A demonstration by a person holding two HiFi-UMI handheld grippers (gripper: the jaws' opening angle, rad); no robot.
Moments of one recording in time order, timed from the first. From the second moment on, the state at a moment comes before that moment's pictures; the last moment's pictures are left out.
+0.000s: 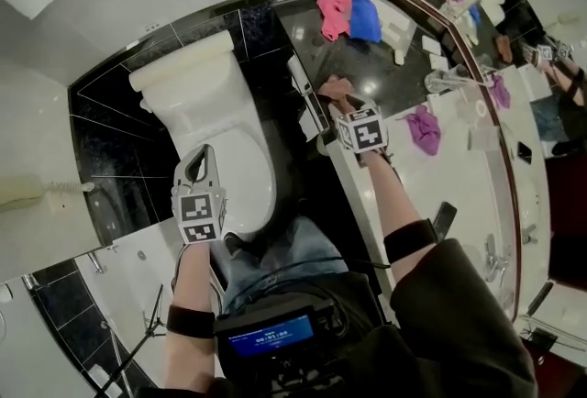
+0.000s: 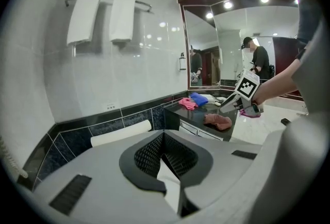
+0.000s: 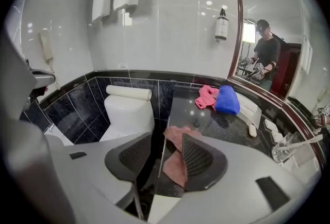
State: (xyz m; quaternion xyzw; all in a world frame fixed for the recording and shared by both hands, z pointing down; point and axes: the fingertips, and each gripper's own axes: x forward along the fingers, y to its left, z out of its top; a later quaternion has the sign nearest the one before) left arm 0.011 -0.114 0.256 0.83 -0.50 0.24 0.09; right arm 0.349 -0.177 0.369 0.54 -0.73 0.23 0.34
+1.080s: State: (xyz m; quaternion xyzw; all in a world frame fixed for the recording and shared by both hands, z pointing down) left arm -0.186 -0.034 0.208 0.80 -0.56 0.19 0.12; right arm 0.036 -0.071 0.223 0.45 -0.86 0.19 0.17
